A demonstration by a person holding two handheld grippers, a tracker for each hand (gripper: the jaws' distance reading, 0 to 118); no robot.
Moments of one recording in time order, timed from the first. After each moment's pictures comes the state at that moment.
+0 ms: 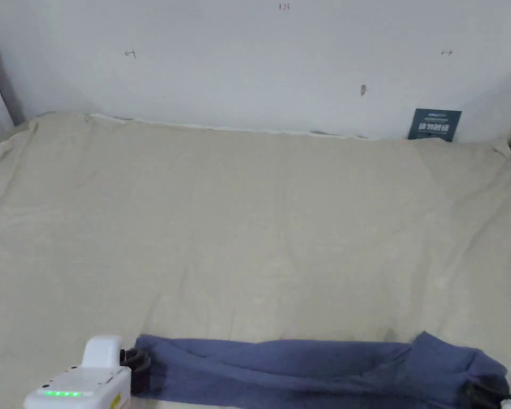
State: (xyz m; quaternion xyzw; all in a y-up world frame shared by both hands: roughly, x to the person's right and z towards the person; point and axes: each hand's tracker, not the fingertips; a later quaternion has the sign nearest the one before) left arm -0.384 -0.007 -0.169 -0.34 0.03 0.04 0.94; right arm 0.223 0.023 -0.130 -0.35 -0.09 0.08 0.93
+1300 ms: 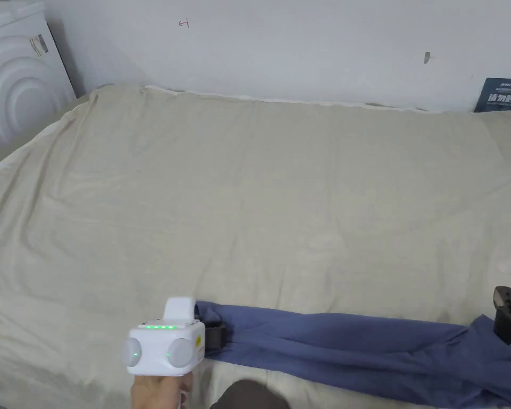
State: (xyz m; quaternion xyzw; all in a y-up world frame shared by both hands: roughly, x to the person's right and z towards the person) left arm -0.357 -0.045 -0.211 -0.42 0.09 0.04 0.90; right arm 0.145 0.098 -0.157 -0.23 0.02 0.01 0.97
